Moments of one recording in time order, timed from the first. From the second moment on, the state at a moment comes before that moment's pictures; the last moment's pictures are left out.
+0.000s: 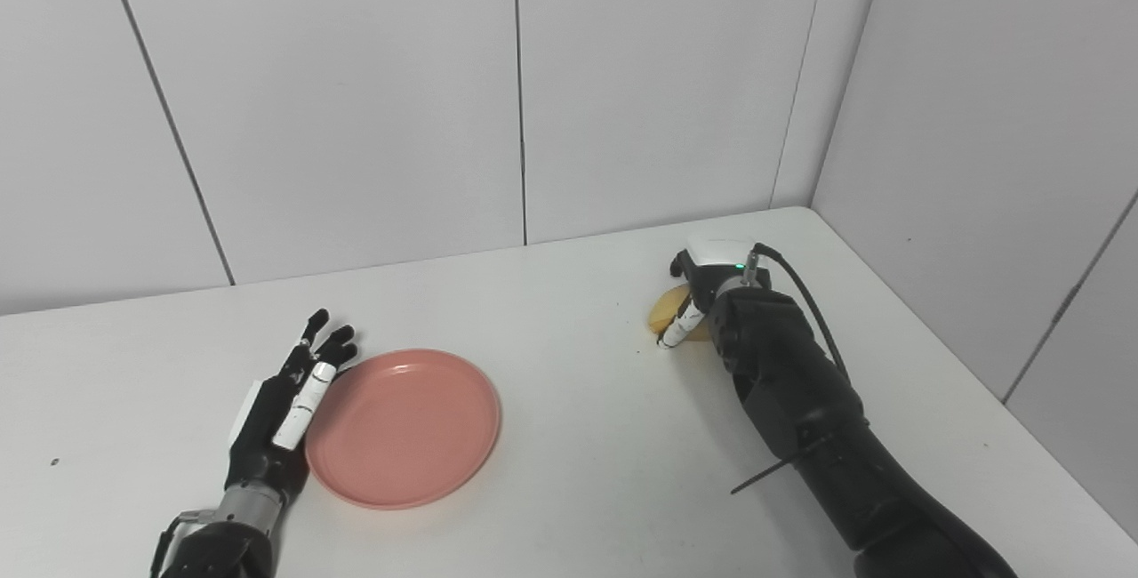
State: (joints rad) left arm -0.45 0.10 0.01 0.53 -0.11 -0.12 -0.24; right arm -0.69 -0.34 0.17 0.42 -1.20 0.46 0.49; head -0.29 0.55
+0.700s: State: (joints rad) left arm -0.45 0.08 -0.01 0.51 -0.11 -0.10 -0.21; right arm -0.64 -0.35 0.24 0.06 -1.10 0.45 0.53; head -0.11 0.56
